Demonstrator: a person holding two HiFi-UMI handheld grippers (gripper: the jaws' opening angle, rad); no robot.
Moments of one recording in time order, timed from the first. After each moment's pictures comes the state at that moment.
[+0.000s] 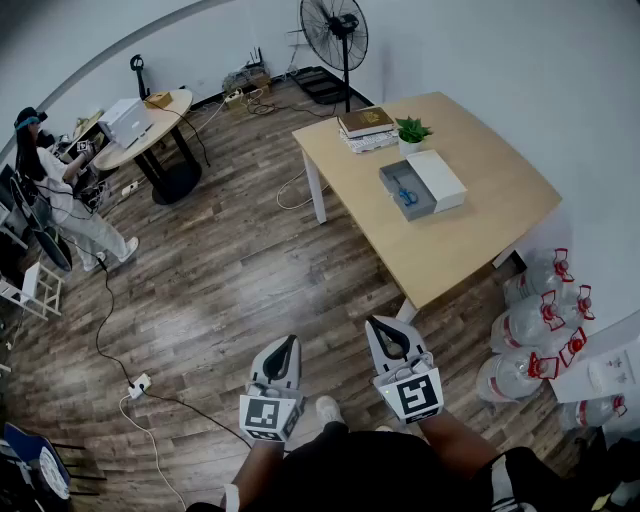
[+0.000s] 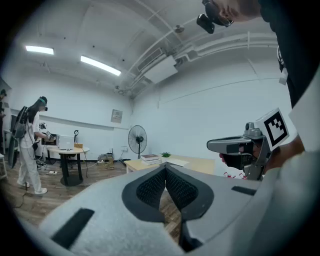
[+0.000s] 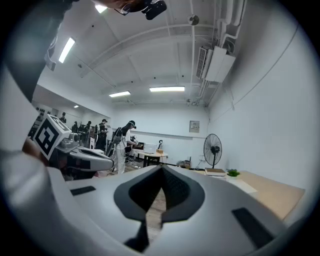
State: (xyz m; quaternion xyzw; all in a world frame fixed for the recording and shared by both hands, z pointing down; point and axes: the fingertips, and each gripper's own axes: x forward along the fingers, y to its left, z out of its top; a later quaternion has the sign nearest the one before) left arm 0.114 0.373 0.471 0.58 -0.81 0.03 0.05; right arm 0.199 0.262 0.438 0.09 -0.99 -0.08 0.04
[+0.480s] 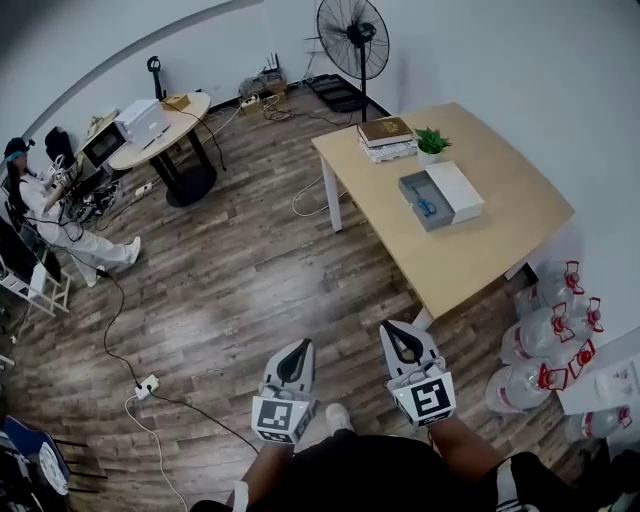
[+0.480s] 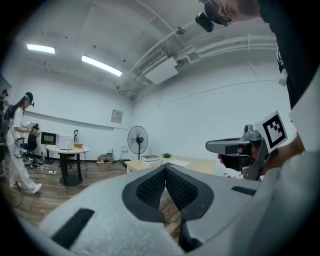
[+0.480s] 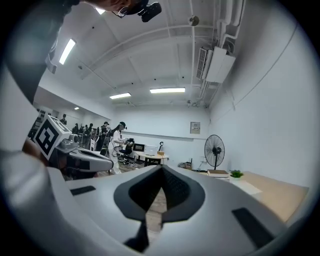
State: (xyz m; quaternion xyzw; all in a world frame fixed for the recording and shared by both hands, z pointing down) left arm 0.095 0.381 0.472 0.59 -0.81 0.03 0.05; right arm 0.179 0.270 0.438 0.09 -0.99 -0.06 0.03
